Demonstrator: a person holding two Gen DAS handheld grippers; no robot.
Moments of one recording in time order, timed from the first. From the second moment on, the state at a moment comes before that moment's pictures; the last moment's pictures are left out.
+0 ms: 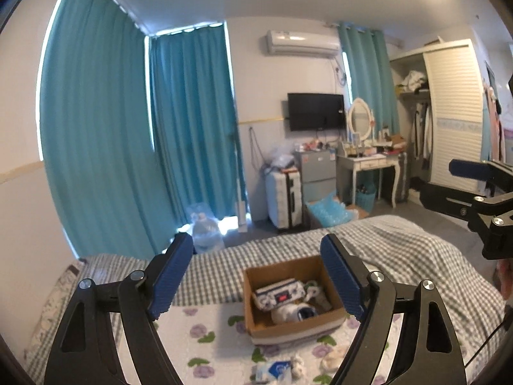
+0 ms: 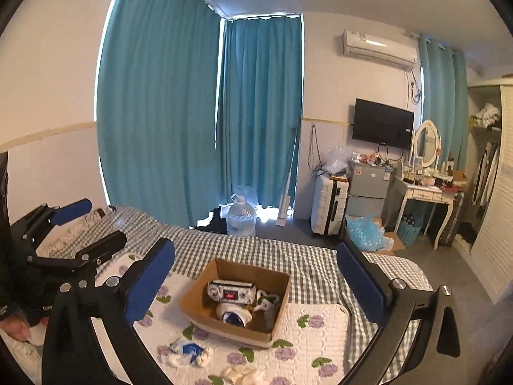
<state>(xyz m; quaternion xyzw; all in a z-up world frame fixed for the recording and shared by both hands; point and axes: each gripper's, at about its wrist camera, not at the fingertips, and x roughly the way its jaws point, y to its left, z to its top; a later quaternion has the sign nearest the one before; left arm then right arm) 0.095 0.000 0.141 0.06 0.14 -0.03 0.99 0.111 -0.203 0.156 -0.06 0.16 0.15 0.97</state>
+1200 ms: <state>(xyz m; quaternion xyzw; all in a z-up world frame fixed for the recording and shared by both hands) 0.155 0.024 -0.182 -0.06 0.45 -0.04 0.89 0.213 -0.210 -0.207 0.01 0.47 0.13 0.87</state>
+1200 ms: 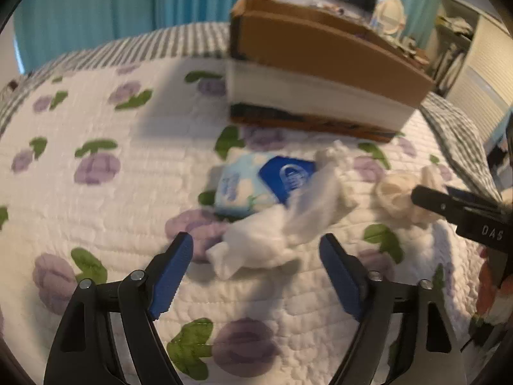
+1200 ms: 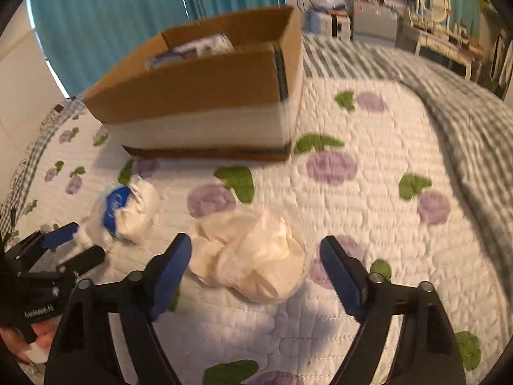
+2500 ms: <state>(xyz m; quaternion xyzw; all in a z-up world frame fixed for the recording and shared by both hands) 0.102 -0.001 -0.097 -0.03 0.38 -0.07 0.92 0.129 -0.196 -0.108 -0.04 0.37 0.19 0.91</state>
